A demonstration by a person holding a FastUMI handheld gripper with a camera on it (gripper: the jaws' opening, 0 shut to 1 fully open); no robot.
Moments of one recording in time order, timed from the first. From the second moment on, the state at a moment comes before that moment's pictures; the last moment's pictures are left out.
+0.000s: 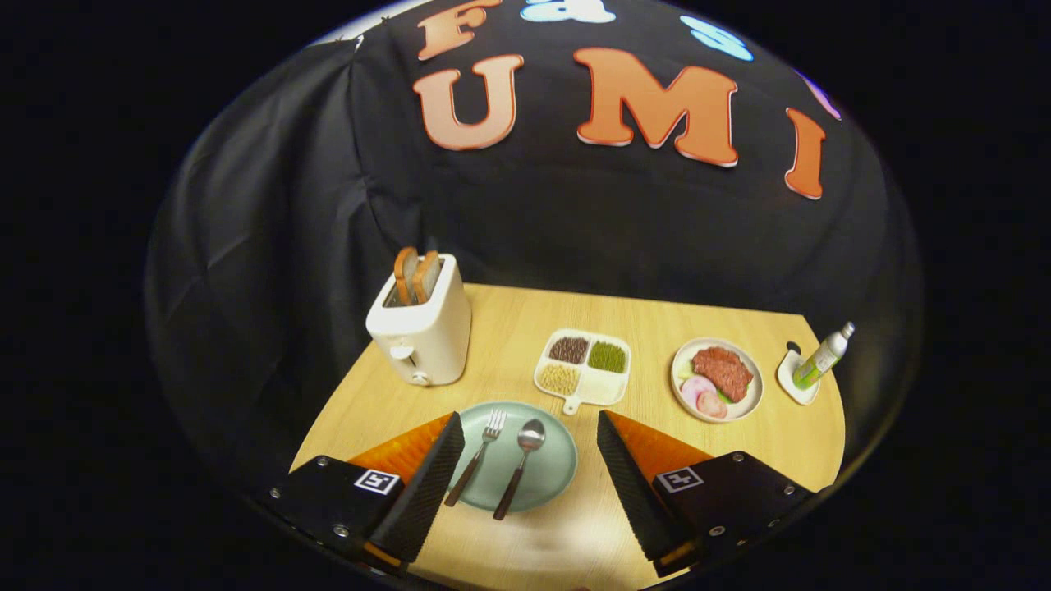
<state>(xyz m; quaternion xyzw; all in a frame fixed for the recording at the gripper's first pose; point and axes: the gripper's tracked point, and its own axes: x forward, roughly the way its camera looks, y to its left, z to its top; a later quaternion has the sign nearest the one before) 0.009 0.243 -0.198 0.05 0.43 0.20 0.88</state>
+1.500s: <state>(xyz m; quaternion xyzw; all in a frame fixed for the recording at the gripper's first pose) -0.044 0.301 -0.394 0.00 0.72 0.14 0.68</state>
